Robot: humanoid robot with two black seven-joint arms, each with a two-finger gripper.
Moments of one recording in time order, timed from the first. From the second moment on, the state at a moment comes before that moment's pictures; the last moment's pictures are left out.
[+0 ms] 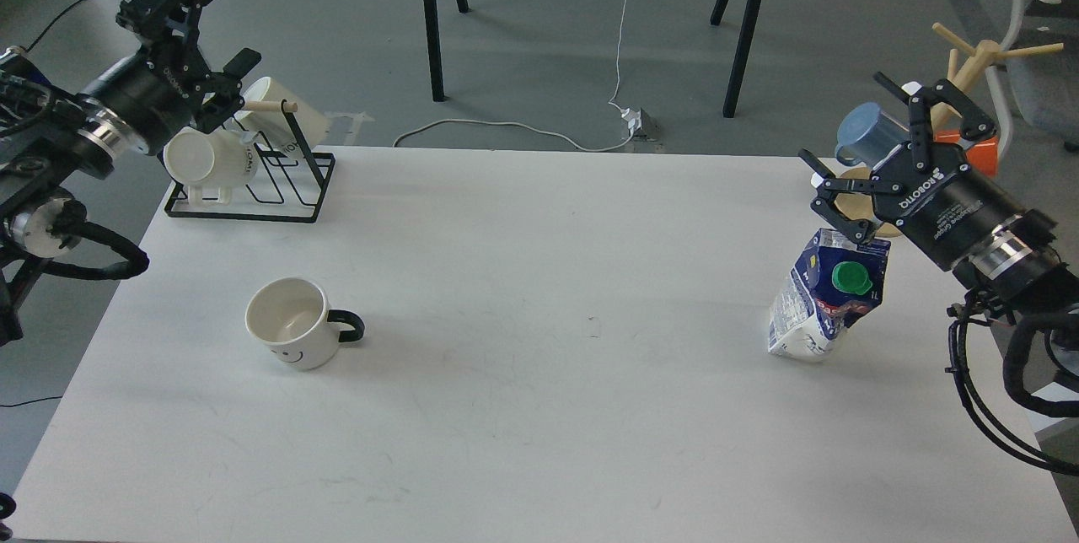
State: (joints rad) left arm -0.84 0.59 -0.54 -0.62 0.34 -0.49 -0.49; right arm 0.74 -0.93 0.18 1.40 0.40 0.49 0.49
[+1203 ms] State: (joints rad) left arm -0.84 0.79 -0.50 -0.88 1.57 -0.49 -0.49; right arm 0.76 -0.94 0.18 1.39 0.40 0.49 0.49
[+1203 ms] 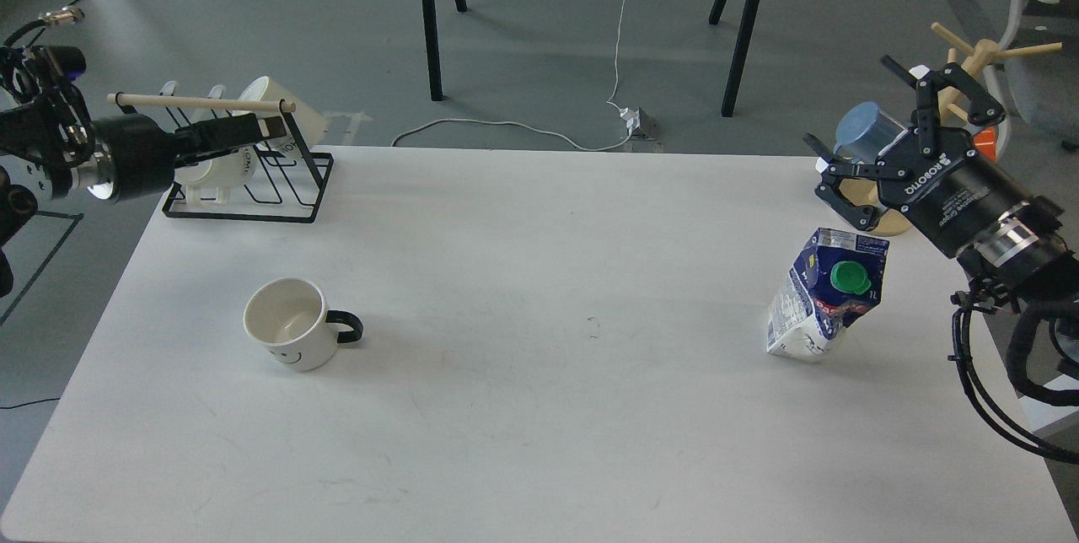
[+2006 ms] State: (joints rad) left arm -0.71 0.78 -0.34 -0.90 1.84 -0.49 -0.49; right arm 0.74 -0.94 0.18 1.40 0.40 0.49 0.49
